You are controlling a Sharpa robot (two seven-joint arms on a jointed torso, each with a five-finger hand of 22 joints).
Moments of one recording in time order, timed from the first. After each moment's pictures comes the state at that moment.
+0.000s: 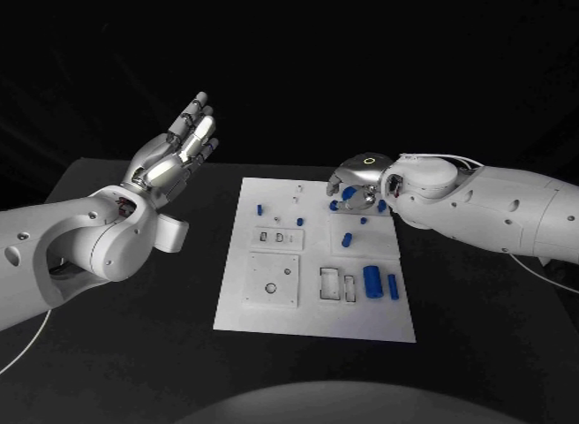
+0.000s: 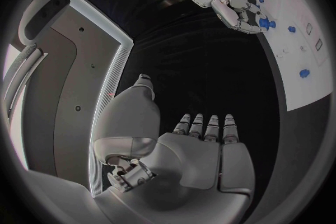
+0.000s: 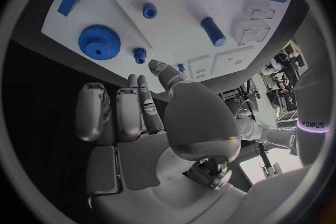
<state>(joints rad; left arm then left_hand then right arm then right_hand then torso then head) 1.36 -1.02 -0.22 1.73 -0.14 -0.34 0.53 0.94 -0.07 -0.10 0.30 0.05 0.00 -0.17 0.00 0.03 0.00 -0.09 0.00 0.00 0.00 0.00 0.00 0.00 0.17 0.00 0.10 0.00 0.03 1.32 -0.63 -0.22 1.20 -1.72 -0.18 0.02 1.20 0.01 0.27 -0.14 0.43 0.89 0.07 0.14 0.26 0.74 0.04 0.41 0.23 1.40 -0.03 1.38 1.17 0.08 1.33 0.08 1.37 1.28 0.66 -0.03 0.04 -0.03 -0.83</state>
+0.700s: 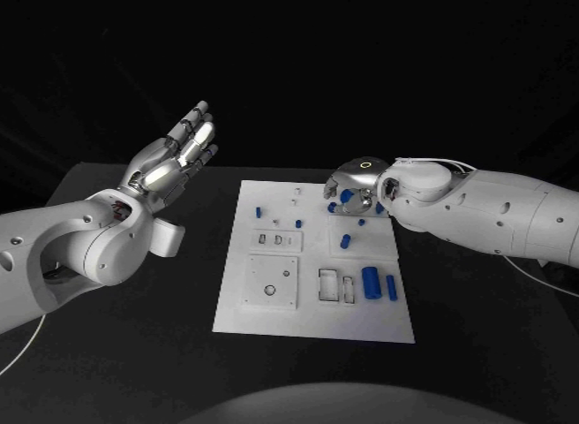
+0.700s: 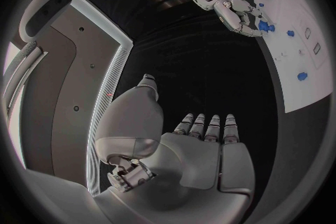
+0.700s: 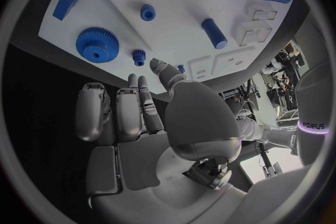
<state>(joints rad) 1.36 -1.03 -0.22 1.73 -0.14 -0.31 0.51 0.99 -0.02 -0.09 0.30 0.05 0.01 -0.10 0.00 0.03 0.00 -0.06 0.00 0.00 0.00 0.03 0.00 0.00 0.17 0.00 0.12 0.00 0.03 1.31 -0.62 -0.22 1.18 -1.71 -0.18 0.02 1.20 -0.01 0.28 -0.12 0.37 0.85 0.06 0.16 0.30 0.74 0.04 0.41 0.25 1.40 -0.03 1.38 1.18 0.08 1.33 0.08 1.36 1.29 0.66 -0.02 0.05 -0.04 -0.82</state>
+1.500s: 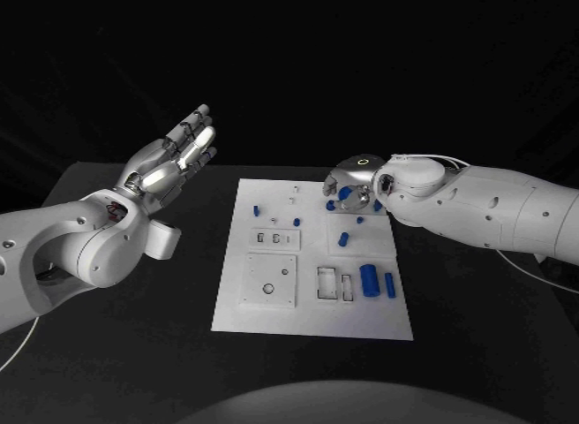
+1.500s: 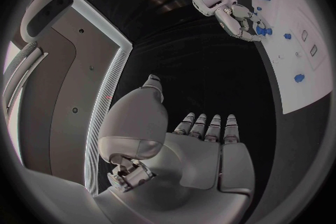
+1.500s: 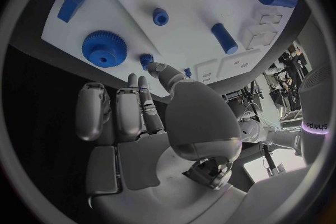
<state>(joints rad) 1.36 -1.03 -0.22 1.73 -0.17 -0.29 0.49 1.04 0.04 -0.09 0.29 0.05 0.03 -0.06 0.01 0.03 0.00 -0.03 0.00 0.00 0.00 0.06 0.00 0.00 0.16 0.00 0.14 0.00 0.03 1.30 -0.59 -0.22 1.12 -1.71 -0.17 0.02 1.19 -0.02 0.34 -0.09 0.51 0.84 0.06 0.17 0.33 0.75 0.05 0.41 0.26 1.40 -0.03 1.38 1.17 0.08 1.33 0.08 1.36 1.31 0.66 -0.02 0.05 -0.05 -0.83</state>
